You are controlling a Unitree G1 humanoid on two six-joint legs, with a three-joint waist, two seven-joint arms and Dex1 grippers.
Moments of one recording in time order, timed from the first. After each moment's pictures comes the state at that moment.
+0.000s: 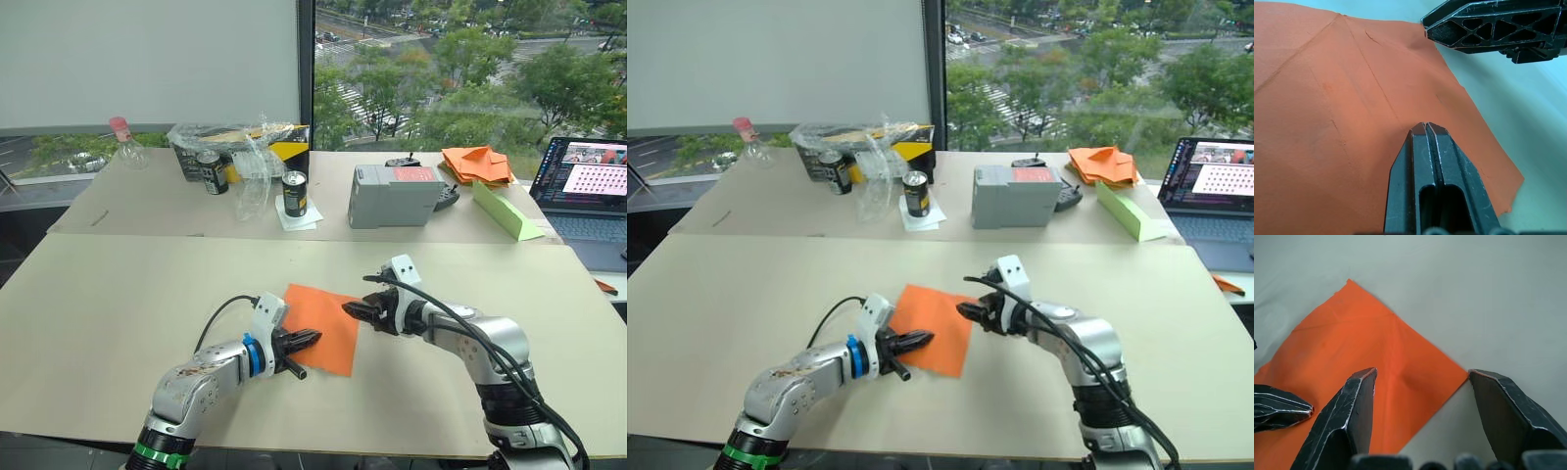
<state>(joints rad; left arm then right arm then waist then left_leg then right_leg) -0.18 0.32 -0.13 -0.26 -0.54 0.82 -0.55 -0.45 -0.35 0.03 -0.18 0.45 1.08 0.45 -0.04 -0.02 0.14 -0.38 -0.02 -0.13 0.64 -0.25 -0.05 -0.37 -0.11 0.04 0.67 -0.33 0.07</state>
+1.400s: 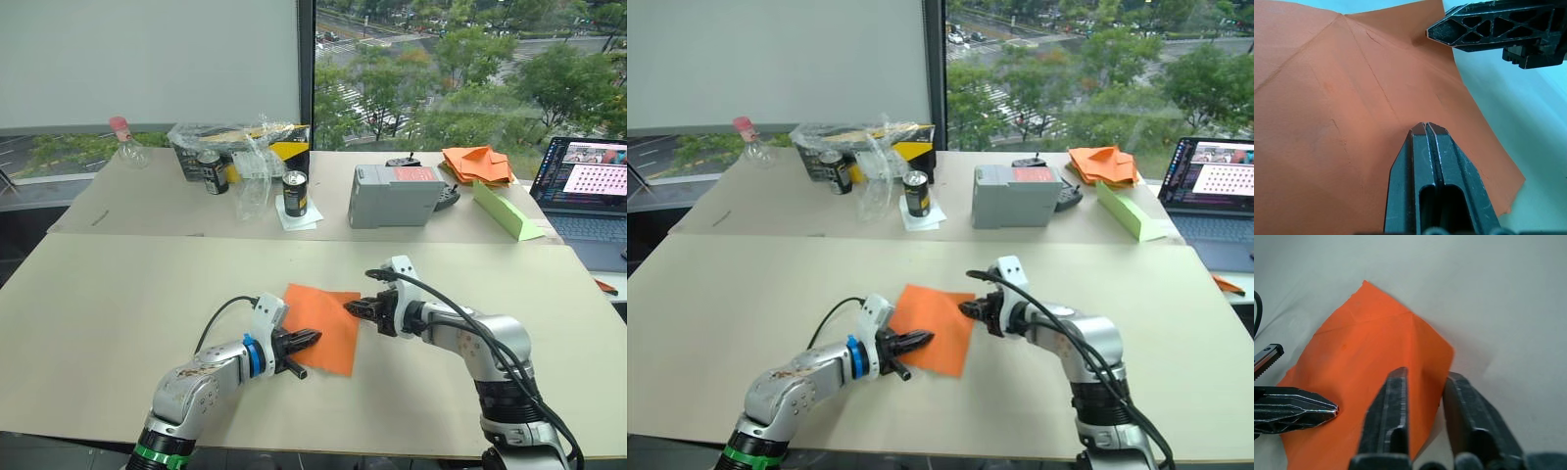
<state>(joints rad) -0.18 0.32 -0.13 -0.26 -0.54 0.81 -0.54 -0.46 -0.32 -0.02 -0.19 0.51 1.16 0.45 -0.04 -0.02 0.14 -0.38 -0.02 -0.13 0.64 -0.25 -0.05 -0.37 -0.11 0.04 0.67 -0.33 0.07</state>
